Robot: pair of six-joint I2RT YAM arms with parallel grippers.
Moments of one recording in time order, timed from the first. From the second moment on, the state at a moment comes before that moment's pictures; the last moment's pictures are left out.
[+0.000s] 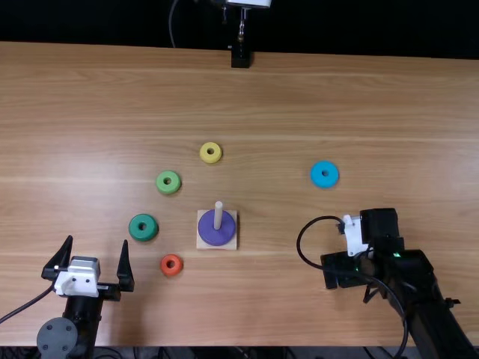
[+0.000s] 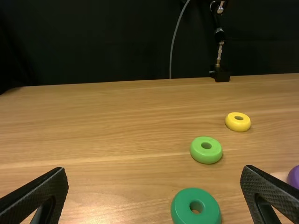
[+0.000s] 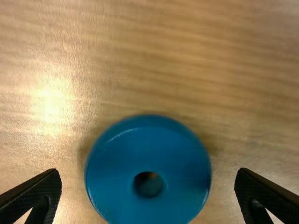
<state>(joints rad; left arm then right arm) -0.05 0.01 0.02 -0.07 0.01 0.00 0.04 1.35 0.67 -0.66 -0.03 -0.16</state>
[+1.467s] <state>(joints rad) -0.05 0.01 0.02 -0.07 0.01 0.00 0.04 1.35 0.67 -0.65 -0.03 -0.16</state>
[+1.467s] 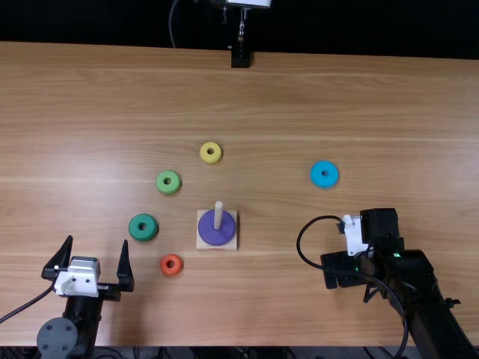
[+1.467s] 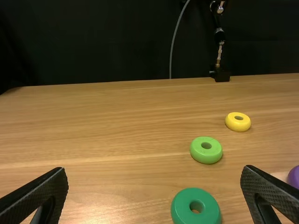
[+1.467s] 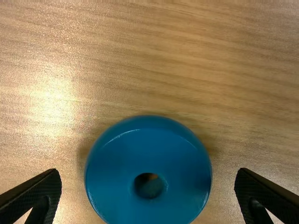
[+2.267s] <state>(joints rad) -0.05 0.01 0.02 -0.07 0.01 0.00 0.04 1.35 0.65 -0.60 -0.05 -0.16</state>
